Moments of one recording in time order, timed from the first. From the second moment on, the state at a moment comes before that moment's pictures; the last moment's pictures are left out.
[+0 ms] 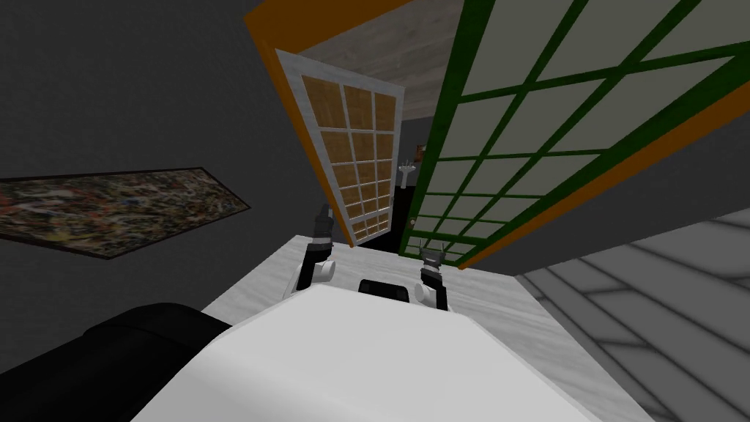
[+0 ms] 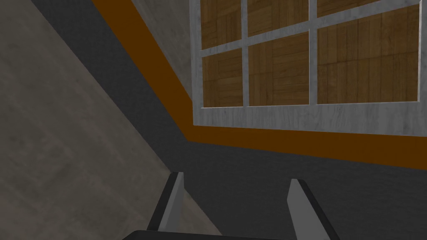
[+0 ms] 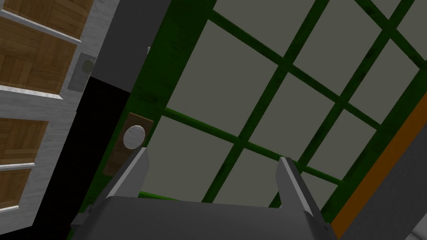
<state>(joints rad) 0.26 -0.06 0.14 -1.35 -0.50 -0.83 -0.71</state>
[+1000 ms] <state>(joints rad) 0.20 -0.03 0.19 -1.14 -0.61 -0.90 -0.86</state>
